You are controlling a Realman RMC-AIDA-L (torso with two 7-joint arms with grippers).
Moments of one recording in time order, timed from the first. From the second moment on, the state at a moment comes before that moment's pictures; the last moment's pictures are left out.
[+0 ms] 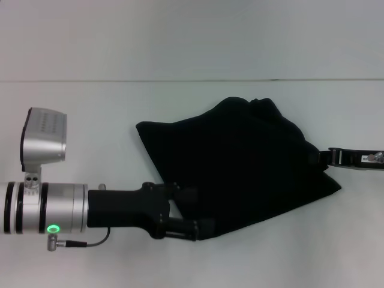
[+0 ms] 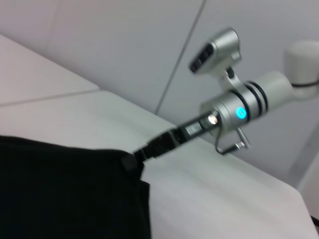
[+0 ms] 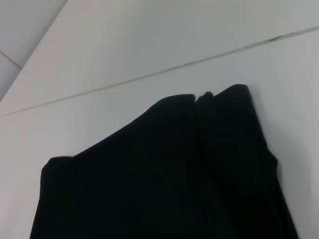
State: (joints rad) left arm -0.62 -2.12 0.64 0.50 2.12 1.60 -1.40; right arm 0.60 2.01 -0.81 -0.59 -2.12 -1.11 2.17
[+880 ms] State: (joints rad) left arm -0.71 -2.11 0.65 0.49 2.09 0.97 -2.14; right arm 0.60 1.91 -0.61 -0.69 -2.11 -1.29 2.16
